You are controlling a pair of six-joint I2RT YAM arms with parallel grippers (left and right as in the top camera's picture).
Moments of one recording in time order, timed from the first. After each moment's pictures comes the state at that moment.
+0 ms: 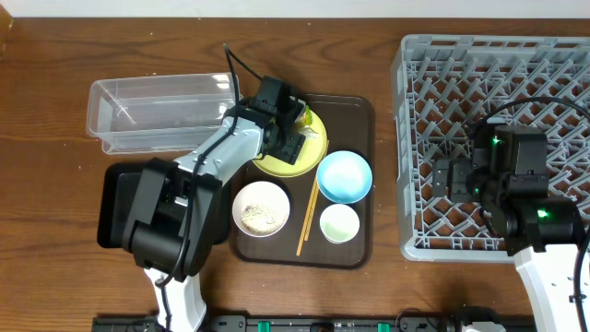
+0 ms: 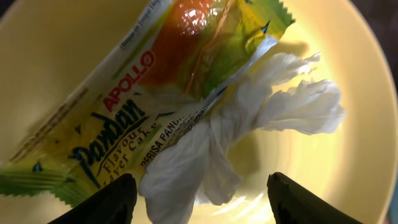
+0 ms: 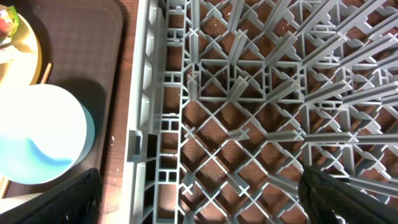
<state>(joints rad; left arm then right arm) -0.37 1.98 1.29 -0.53 0.12 0.07 0.05 1.06 0.98 -0.85 0.02 0.05</state>
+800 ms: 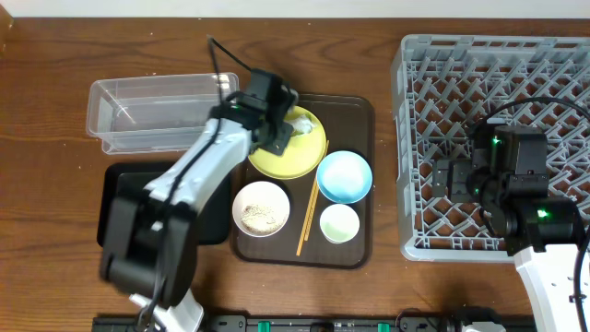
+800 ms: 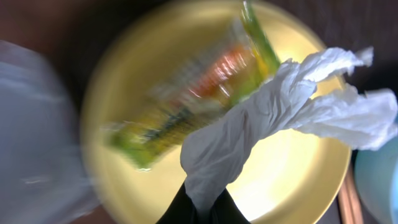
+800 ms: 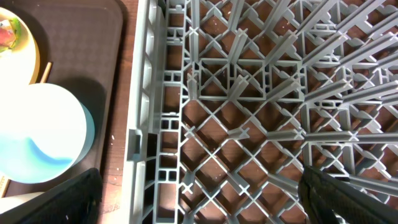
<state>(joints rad) -0.34 1.80 1.29 -0.60 0.05 0.07 0.05 1.06 0.98 -0.85 0.02 0.05</state>
